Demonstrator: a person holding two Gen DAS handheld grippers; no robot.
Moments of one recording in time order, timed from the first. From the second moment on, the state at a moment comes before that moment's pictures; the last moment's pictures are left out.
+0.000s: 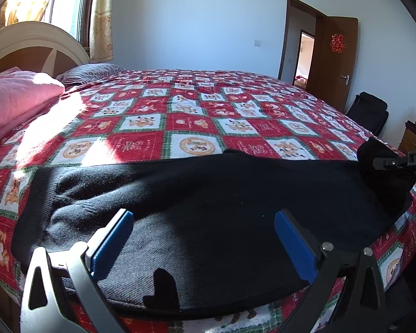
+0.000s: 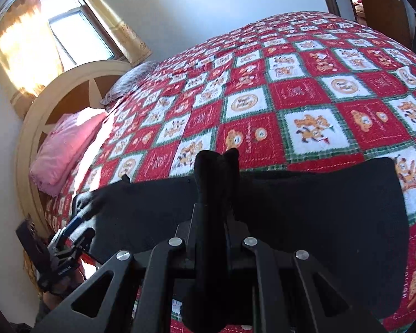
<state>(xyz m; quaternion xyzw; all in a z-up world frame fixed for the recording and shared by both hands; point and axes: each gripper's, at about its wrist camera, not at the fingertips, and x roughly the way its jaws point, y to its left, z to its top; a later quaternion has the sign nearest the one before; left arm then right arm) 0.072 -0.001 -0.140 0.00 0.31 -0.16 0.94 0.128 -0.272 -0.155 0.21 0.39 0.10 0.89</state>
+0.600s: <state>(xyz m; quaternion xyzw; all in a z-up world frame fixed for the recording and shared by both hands) 0.067 -0.062 -0.123 -0.01 0.33 -0.26 0.90 0.090 -0.275 -0.159 0.14 0.42 0.13 0.89</state>
